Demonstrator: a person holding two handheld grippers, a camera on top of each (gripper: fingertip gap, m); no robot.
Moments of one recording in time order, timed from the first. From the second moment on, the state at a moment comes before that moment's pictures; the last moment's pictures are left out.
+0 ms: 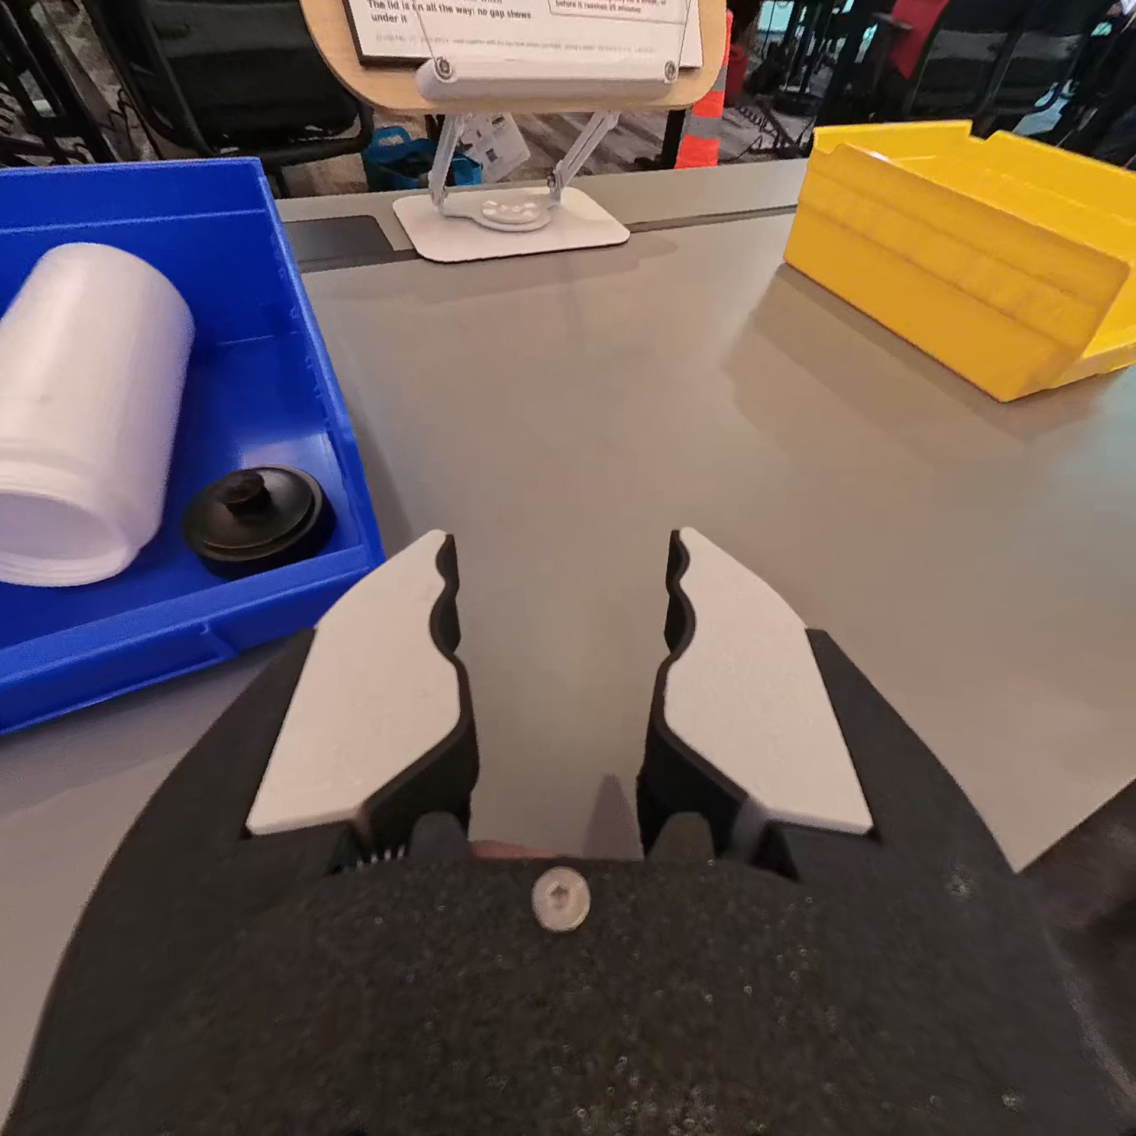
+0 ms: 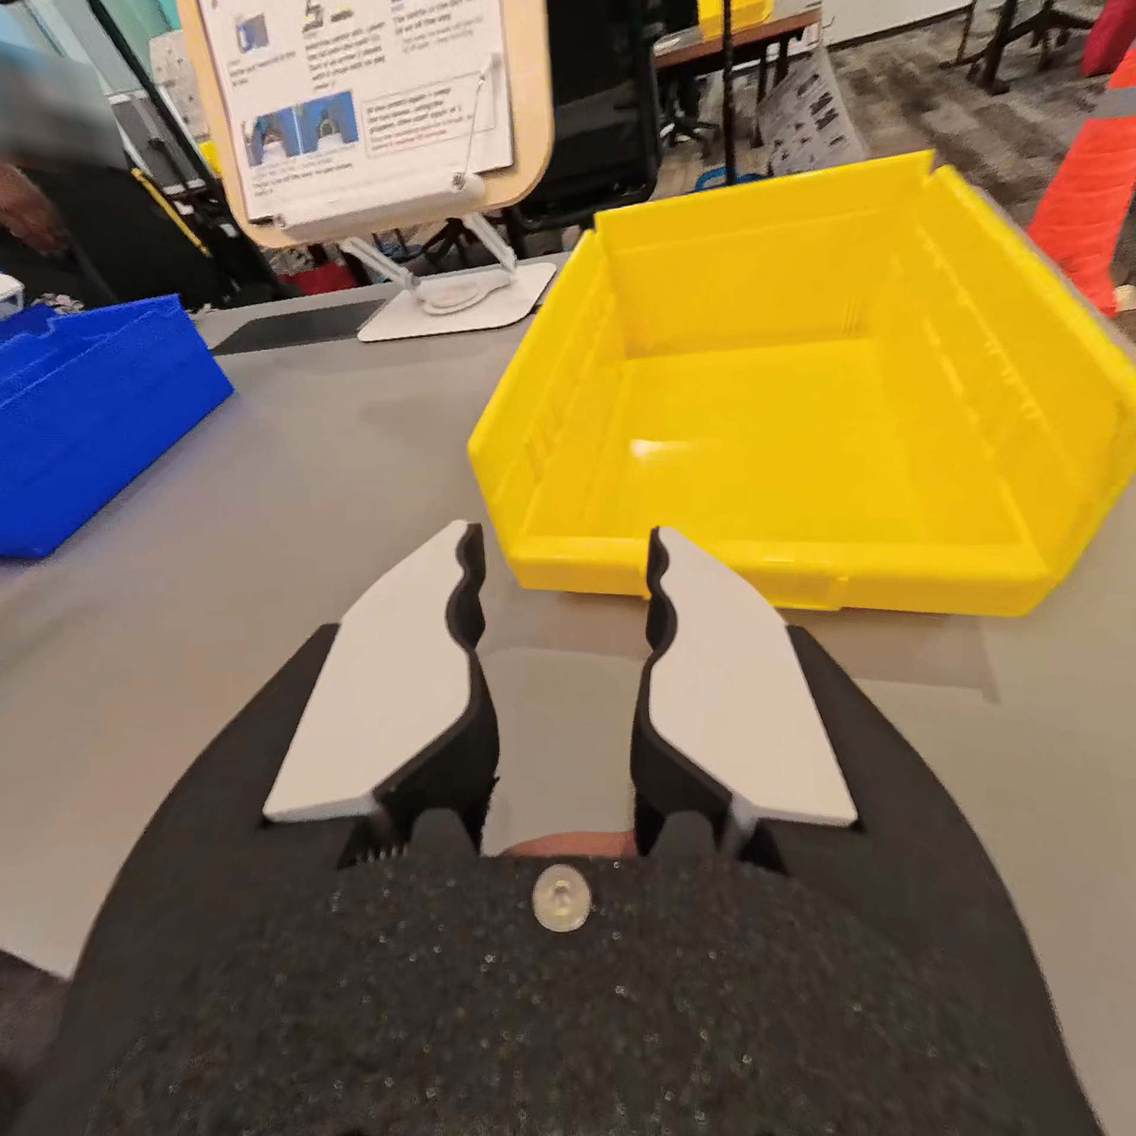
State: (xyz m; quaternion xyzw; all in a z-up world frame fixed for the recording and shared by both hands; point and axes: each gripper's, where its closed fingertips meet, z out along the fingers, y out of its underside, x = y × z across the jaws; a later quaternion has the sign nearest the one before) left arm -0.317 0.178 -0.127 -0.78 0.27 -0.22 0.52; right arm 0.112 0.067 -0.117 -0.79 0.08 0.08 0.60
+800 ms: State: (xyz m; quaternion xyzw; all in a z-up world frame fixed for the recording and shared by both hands) left arm -0.434 0.310 -0.127 -0.89 0.20 -0.05 0.41; right arm 0.100 0.070 -0.118 -0.79 0.07 0.10 0.60
